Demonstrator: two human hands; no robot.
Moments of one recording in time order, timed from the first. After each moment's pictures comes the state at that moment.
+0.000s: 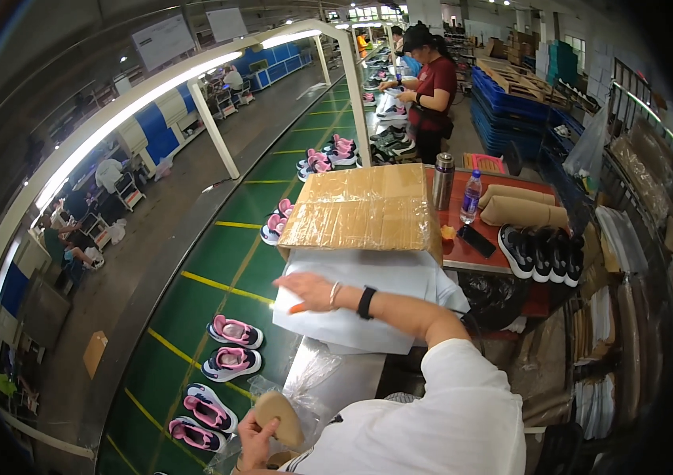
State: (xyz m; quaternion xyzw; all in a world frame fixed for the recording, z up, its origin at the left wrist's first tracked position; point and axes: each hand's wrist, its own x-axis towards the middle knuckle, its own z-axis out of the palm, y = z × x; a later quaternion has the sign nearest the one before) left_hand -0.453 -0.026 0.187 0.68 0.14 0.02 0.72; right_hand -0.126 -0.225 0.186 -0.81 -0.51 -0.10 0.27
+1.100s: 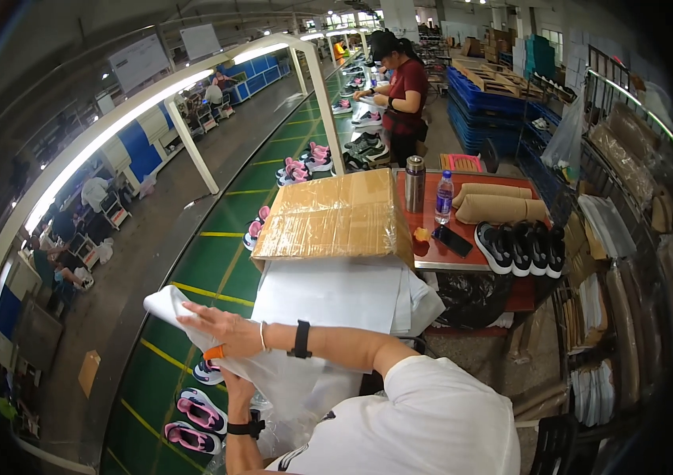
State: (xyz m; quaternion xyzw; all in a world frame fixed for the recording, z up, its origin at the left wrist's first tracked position) left_hand -0.314 -0.047 0.195 0.78 -0.07 0.26 0.56; right_hand -0.221 -0.143 0.290 -0.66 -0.58 -0.15 0.45
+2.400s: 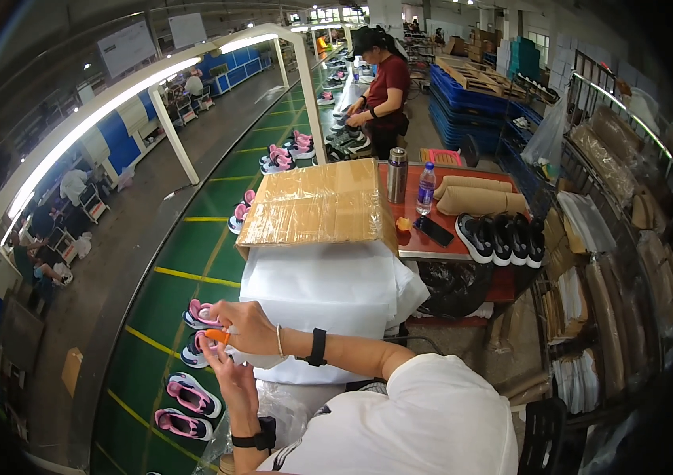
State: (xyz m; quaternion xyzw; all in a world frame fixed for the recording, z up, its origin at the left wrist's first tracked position) left_hand -0.352 -0.101 0.264 0.44 0.00 0.14 0.89; right_hand -0.256 -0.183 0.287 -0.74 -0.38 -0.14 0.54
